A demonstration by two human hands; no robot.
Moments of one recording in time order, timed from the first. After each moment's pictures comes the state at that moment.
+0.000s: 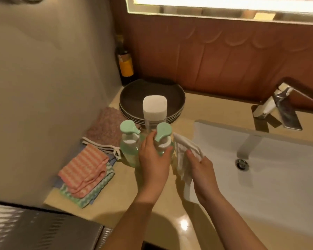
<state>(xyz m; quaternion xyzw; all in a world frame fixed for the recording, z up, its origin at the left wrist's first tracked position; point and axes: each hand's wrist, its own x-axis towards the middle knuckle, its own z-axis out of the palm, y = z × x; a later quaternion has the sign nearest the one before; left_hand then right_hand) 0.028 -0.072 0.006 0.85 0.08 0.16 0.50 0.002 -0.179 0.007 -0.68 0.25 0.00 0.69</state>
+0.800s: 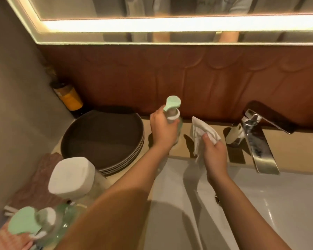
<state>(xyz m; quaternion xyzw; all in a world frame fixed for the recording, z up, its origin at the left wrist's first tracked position) 0.247 -0.255 0.028 0.85 0.00 0.08 0.53 0.175 -0.356 -0.007 -0.67 0.31 -0.17 0.65</state>
